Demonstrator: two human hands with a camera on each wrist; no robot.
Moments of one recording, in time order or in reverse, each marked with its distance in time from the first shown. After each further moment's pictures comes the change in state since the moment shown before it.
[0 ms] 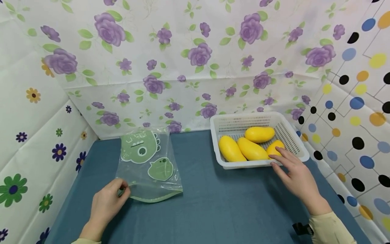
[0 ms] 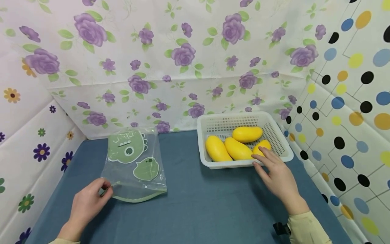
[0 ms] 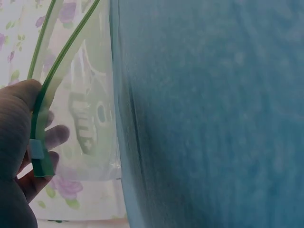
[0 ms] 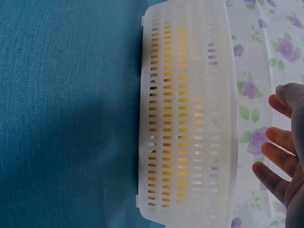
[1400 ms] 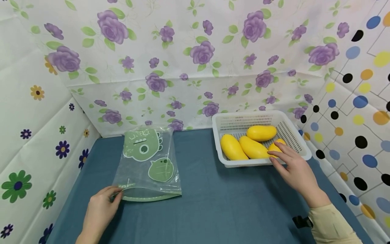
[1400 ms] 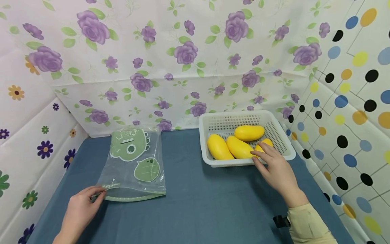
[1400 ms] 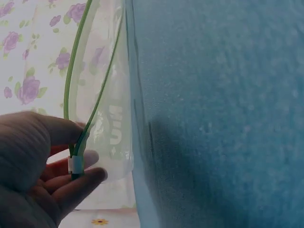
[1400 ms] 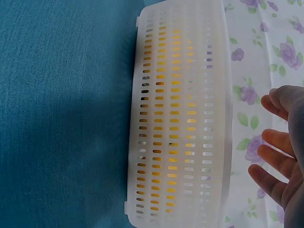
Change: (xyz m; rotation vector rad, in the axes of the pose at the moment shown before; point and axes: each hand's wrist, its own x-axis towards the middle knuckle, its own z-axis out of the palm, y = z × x) left_hand -0.020 0.011 -0.024 -0.018 -0.104 -0.284; right_hand 0.017 -0.004 0.000 -0.004 -0.030 -0.052
